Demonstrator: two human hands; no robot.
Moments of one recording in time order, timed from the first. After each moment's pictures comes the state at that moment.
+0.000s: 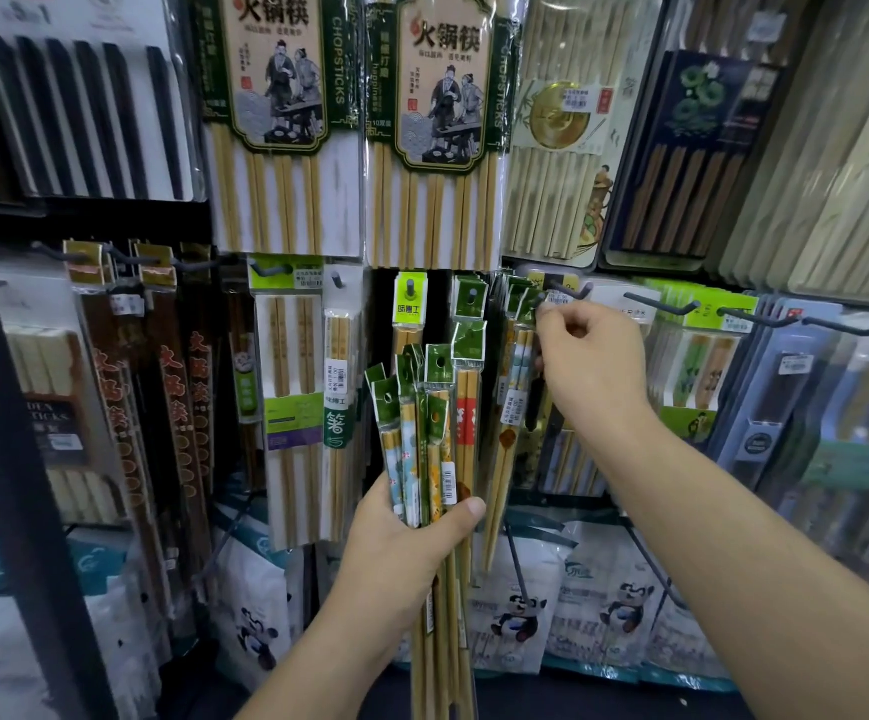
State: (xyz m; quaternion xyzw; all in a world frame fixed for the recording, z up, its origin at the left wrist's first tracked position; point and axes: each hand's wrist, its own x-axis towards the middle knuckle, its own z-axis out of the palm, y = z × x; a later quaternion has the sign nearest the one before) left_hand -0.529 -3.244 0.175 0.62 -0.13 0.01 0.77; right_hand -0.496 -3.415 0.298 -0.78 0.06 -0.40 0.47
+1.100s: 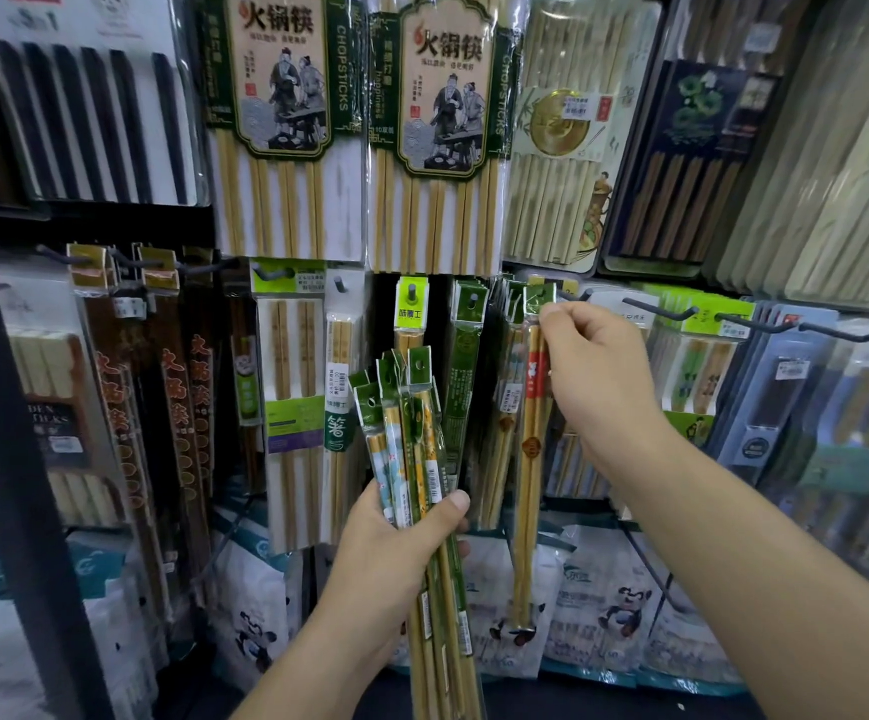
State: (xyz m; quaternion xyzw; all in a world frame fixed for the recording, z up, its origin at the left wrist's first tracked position) left_hand -0.525 -3.238 0.169 0.58 -0.09 -0.05 0.81; right_hand -0.523 -3.398 0.310 -0.74 0.00 -0.34 0.58
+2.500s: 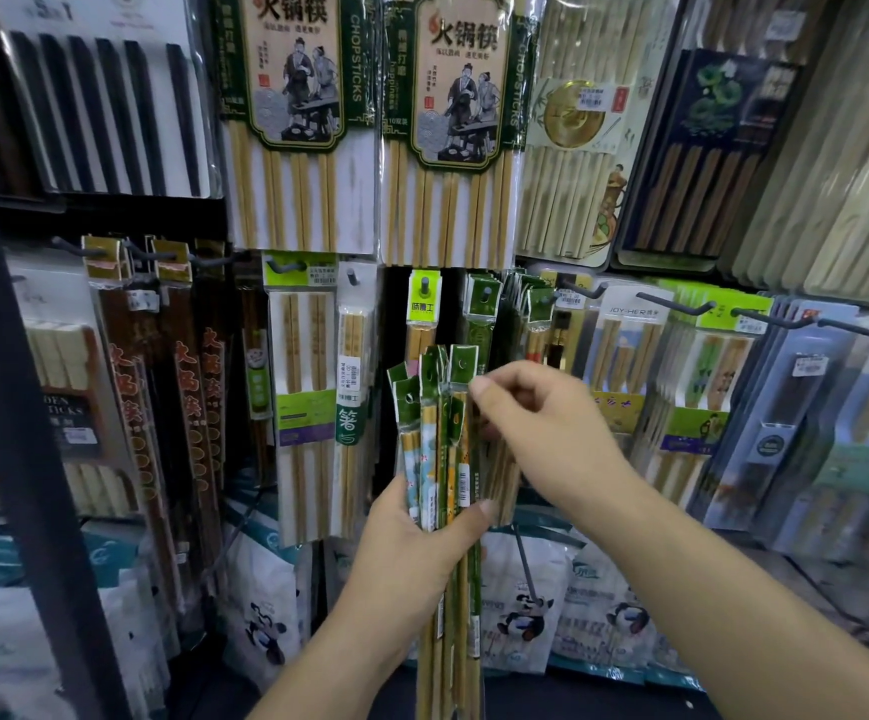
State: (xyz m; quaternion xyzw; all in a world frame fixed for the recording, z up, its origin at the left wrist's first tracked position) left_hand -0.530 -3.242 0.170 0.62 -0.15 0.00 0.77; right_hand -0.532 -3.380 0.266 -0.84 -0.06 -0.23 0.49
